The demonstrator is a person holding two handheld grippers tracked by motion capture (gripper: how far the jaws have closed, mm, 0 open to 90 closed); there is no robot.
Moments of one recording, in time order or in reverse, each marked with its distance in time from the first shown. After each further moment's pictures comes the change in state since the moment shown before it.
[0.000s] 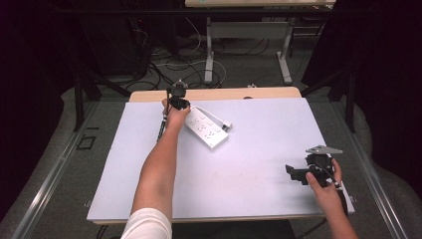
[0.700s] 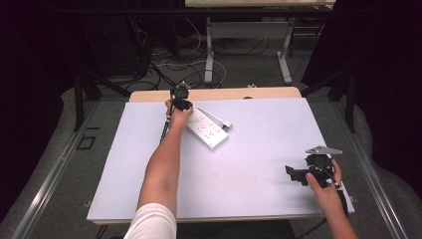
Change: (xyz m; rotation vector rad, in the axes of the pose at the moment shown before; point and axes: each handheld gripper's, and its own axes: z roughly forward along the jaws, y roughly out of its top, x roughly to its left) left arm -0.004 0.001 0.018 0.008 0.002 0.006; right arm 0.000 -0.002 0.001 0.006 0.013 -0.005
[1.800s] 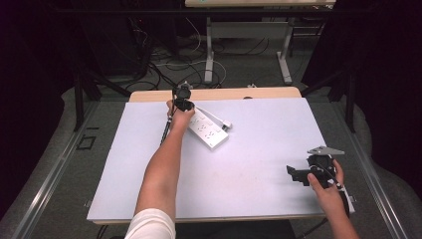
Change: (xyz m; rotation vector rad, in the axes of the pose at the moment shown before) left arm -0.012 -0.002 -0.013 0.009 -0.014 0.023; right arm -0.002 0.000 -0.004 -0.009 -0.003 0.001
